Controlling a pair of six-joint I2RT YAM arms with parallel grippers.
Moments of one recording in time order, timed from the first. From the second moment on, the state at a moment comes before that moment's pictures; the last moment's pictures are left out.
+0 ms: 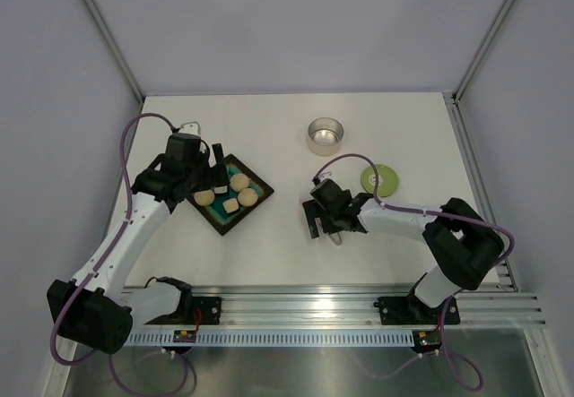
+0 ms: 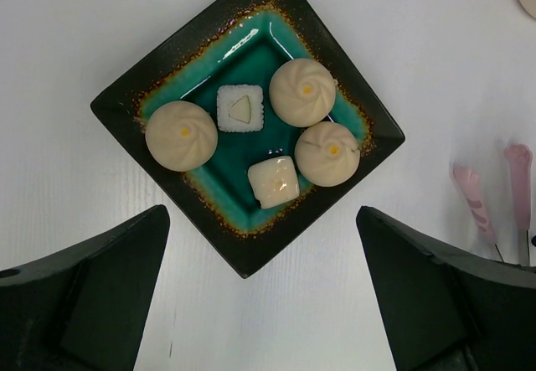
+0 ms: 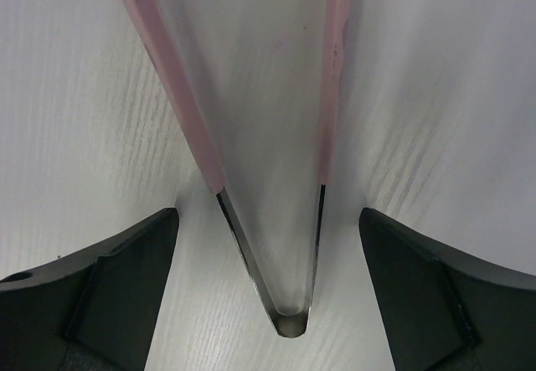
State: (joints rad) left arm -0.30 1.12 1.04 -0.71 -0.16 -0.42; right arm 0.81 1.57 0.81 -0.30 0.20 0.44
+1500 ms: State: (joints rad) left arm -0.30 1.12 1.04 -0.72 -0.17 -0.42; right arm 0.81 1.62 1.16 -0.55 0.03 0.39
